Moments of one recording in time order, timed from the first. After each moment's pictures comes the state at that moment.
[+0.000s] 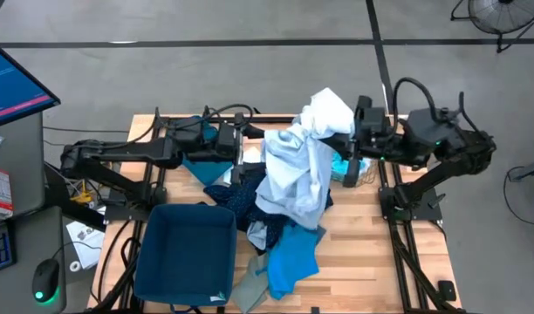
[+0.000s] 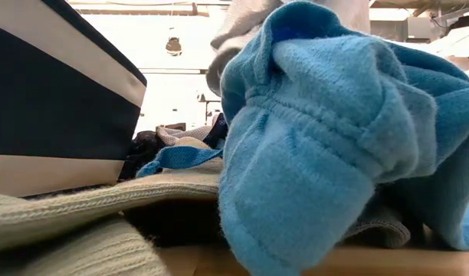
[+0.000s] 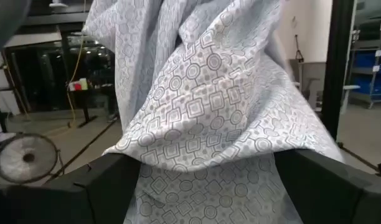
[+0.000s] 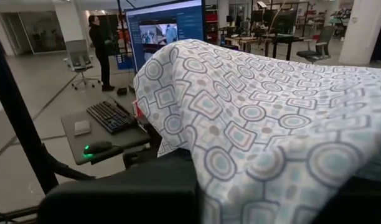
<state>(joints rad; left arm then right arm) 0.05 1.31 1.20 0.23 0.05 0.07 0.33 1.37 1.94 -0.65 0.59 0.10</state>
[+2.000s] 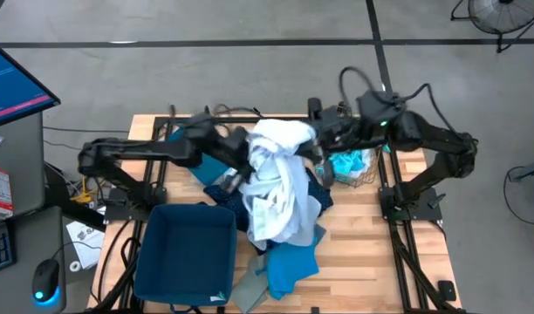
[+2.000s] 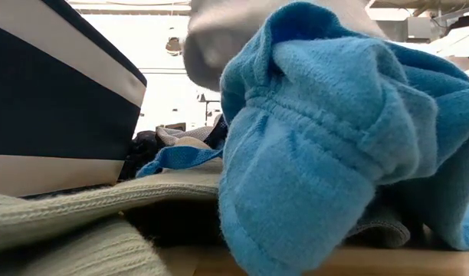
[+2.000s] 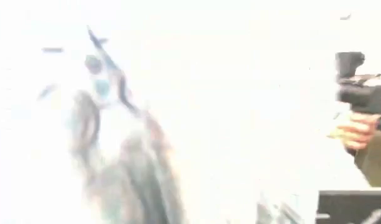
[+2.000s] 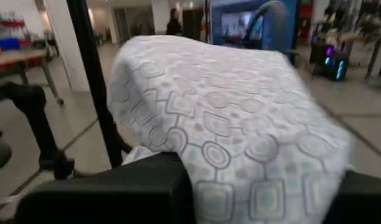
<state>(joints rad) 0.05 1.48 1.34 0.49 0.58 -0.22 0.07 1.48 1.94 -0.52 -0.03 0.04</state>
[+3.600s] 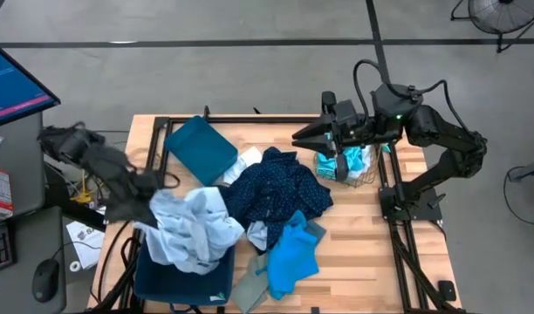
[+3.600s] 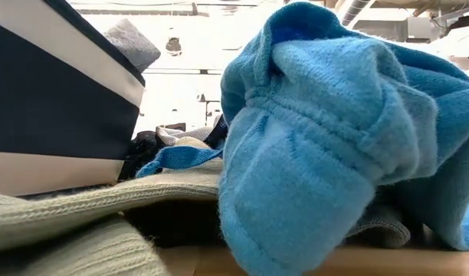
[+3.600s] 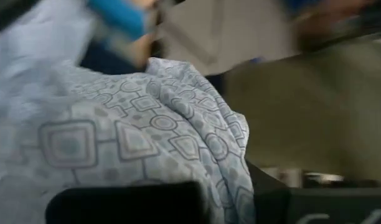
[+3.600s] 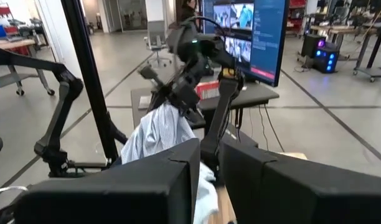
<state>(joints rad) -0.50 0.88 1.35 -1.07 0.26 -1.03 0.06 1.43 1.94 -0.63 -0.03 0.03</state>
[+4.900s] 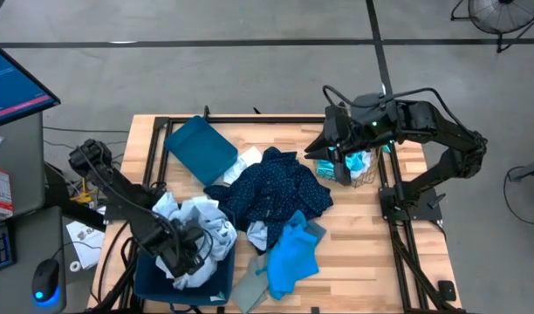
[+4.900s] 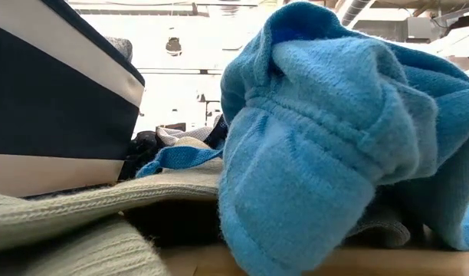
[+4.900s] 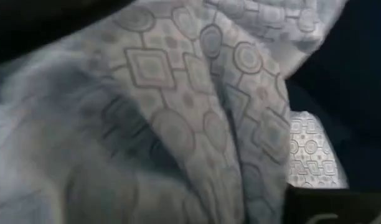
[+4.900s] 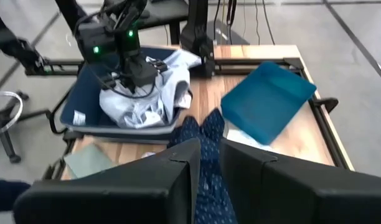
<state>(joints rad) -0.83 1.40 0.87 -0.80 -0.26 -1.47 0.00 1.43 1.94 -1.07 -0.03 -0.01</state>
